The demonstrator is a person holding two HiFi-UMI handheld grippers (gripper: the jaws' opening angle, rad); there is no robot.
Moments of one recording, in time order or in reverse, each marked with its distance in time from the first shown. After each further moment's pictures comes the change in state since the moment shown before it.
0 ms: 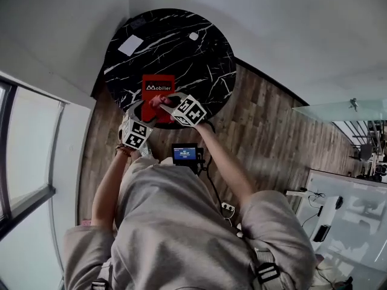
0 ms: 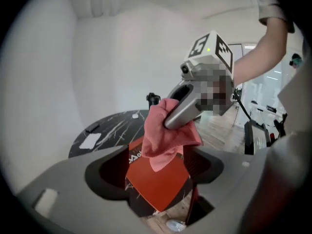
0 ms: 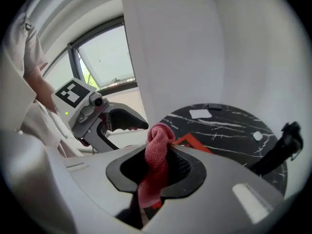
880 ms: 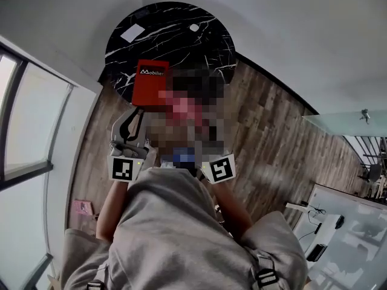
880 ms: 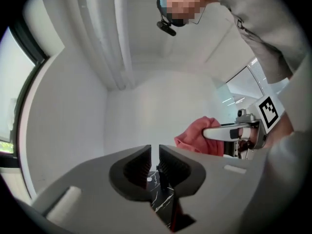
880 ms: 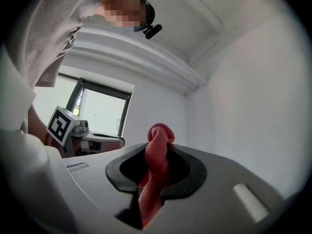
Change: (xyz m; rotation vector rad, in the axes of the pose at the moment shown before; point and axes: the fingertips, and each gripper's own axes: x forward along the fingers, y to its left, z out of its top) left arm -0.191 -0.120 0.202 -0.038 -0.594 0.377; right arm -0.330 0.091 0.035 -0.111 -0.873 -0.425
